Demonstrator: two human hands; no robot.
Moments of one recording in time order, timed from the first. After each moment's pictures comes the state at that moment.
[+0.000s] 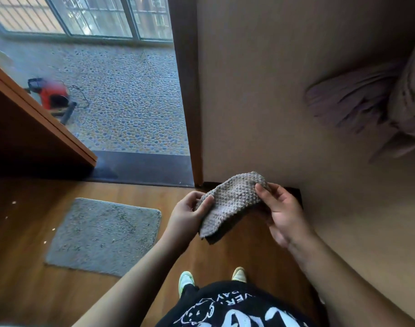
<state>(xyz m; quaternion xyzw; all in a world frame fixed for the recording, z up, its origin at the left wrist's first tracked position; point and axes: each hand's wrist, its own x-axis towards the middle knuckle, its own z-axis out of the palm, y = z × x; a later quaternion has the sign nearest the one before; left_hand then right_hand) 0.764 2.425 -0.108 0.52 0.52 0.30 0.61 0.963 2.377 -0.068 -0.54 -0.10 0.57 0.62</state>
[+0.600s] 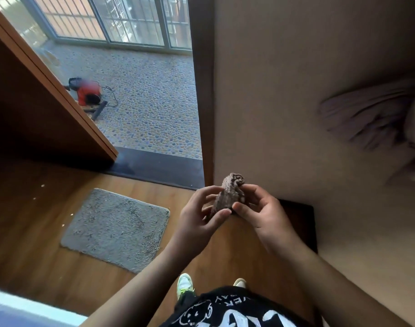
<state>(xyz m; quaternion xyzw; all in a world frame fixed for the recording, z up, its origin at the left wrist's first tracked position) 0.797 2.385 -0.062 0.59 0.46 0.41 0.53 0.968 2.372 -0.056 -0.50 -0.37 0.59 0.51</state>
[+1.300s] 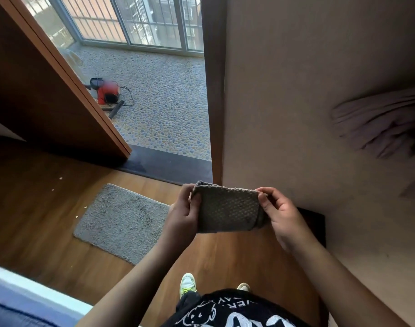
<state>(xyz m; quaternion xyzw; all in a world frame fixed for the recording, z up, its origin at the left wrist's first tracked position) 0.776 2.391 -0.081 0.60 0.61 0.35 0.38 1.004 2.382 -0.091 -0.53 -0.35 0.59 0.50</state>
